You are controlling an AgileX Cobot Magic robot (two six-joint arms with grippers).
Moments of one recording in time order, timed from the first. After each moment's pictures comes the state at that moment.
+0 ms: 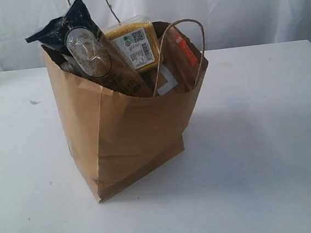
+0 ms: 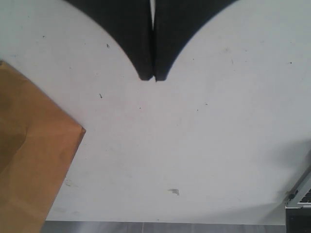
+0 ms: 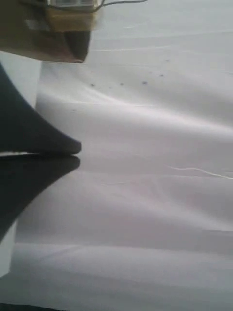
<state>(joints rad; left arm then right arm) 0.01 0.00 0.02 -0.34 0.39 0.28 0.16 0.24 -0.29 -0.34 -0.13 0.33</state>
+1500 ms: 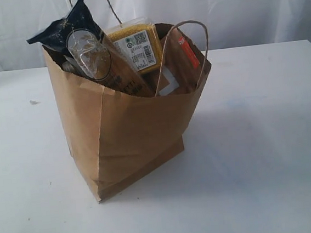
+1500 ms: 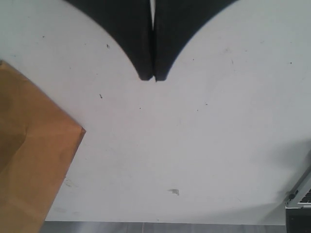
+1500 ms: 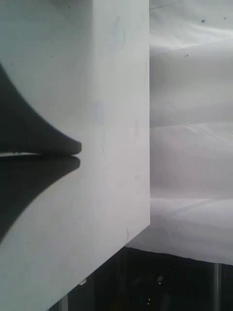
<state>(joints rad) 0.01 0.00 0.02 -0.34 0.39 0.28 -0.01 0.00 -0.01 0.02 0.19 0.01</state>
